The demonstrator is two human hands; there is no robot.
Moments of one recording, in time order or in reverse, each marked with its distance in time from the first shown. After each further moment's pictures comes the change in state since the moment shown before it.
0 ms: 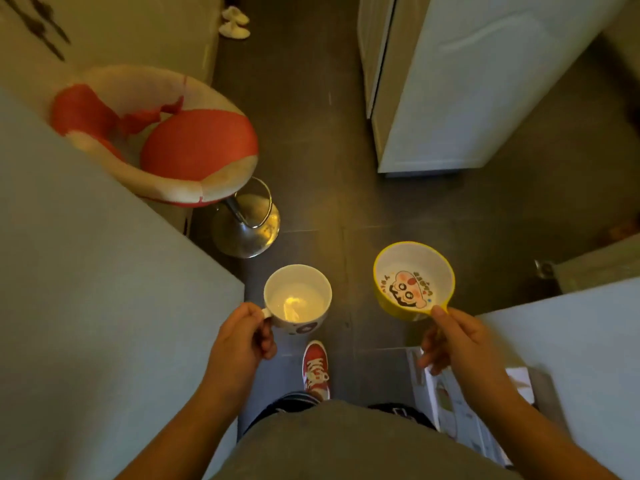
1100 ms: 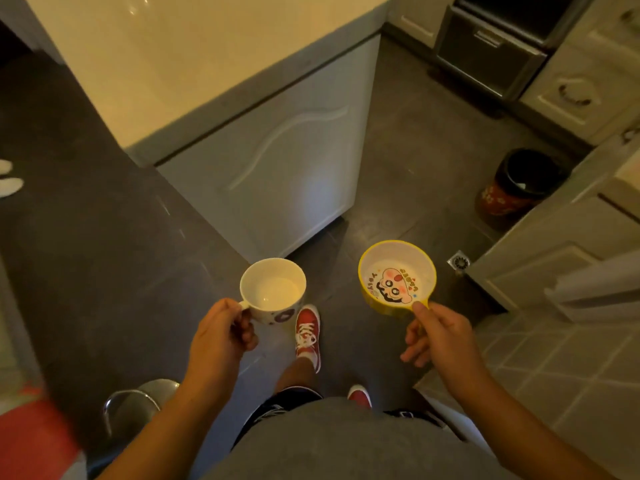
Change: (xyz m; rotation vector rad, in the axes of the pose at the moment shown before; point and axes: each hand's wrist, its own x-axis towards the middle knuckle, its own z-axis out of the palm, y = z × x) left_hand 0.416 0.268 0.418 0.035 -0.466 -0.072; right_hand 0.386 -0.126 -0.234 0.242 0.530 0.192
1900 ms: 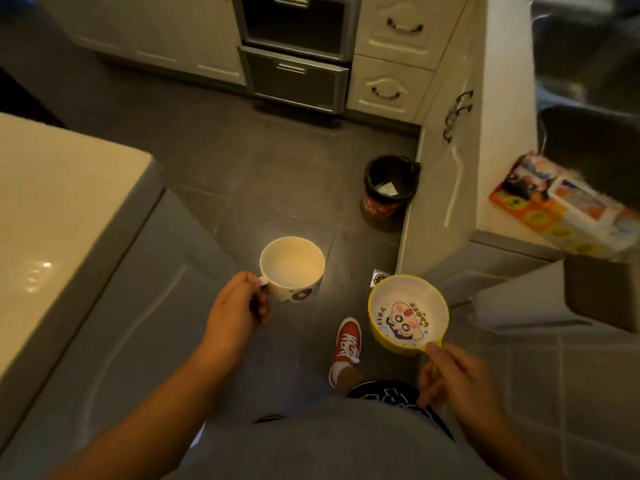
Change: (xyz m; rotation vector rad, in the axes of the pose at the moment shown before) left_hand 0.260 0.148 0.364 0.316 -0.618 -0.019; right_hand 0.170 -0.067 -0.116 0.356 0.525 0.214
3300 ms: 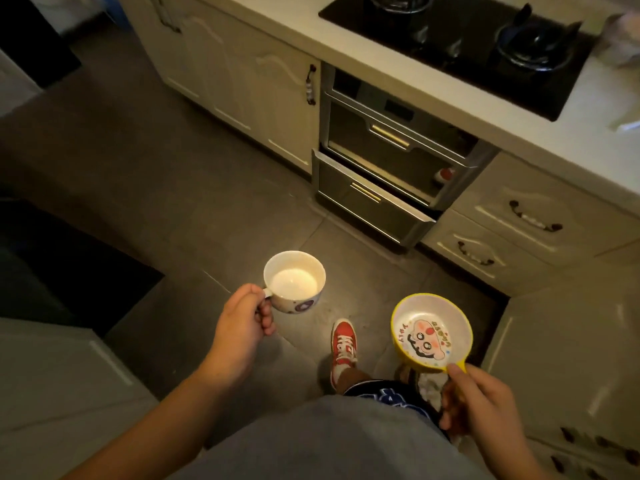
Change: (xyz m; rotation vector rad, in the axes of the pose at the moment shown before) left_hand 0.572 0.290 0.069 -0.182 0.285 0.004; right_hand 0.580 -0.437 0.151 -0.136 -0.197 -0.081
